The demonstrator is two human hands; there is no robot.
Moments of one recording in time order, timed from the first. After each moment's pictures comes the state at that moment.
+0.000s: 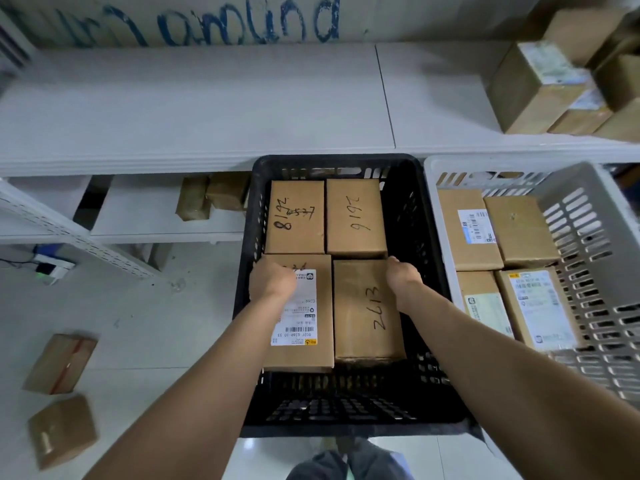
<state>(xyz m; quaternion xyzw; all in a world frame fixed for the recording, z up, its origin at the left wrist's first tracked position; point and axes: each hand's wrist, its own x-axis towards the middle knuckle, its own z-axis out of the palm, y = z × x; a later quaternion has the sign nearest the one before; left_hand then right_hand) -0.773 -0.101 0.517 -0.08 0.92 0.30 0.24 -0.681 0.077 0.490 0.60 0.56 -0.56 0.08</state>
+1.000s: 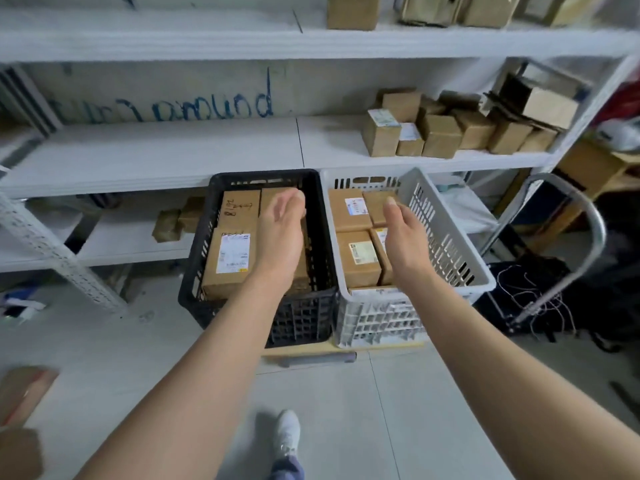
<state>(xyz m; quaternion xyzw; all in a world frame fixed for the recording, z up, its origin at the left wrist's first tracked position) -0.462 -0.101 0.700 0.16 0.68 0.70 0.14 -0.377 0.037 0.675 0.35 0.66 -0.58 -0.31</state>
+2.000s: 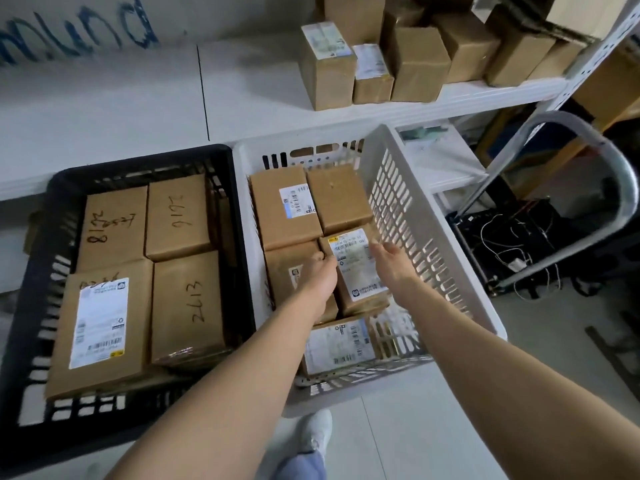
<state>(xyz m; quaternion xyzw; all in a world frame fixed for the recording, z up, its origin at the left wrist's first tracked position) -0.537 0.175 0.489 0.01 0.77 0.49 0.41 -0.456 0.276 0.495 0.54 0.65 -0.53 -0.02</state>
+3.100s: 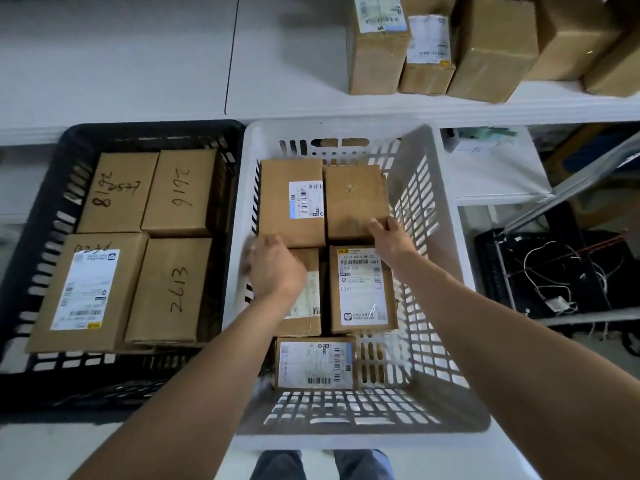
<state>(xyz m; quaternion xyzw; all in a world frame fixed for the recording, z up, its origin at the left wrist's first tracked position) -0.580 0.185 0.489 0.04 0.97 0.18 0.19 -0.524 0.363 0.460 0.46 0.71 -0.54 0.05</state>
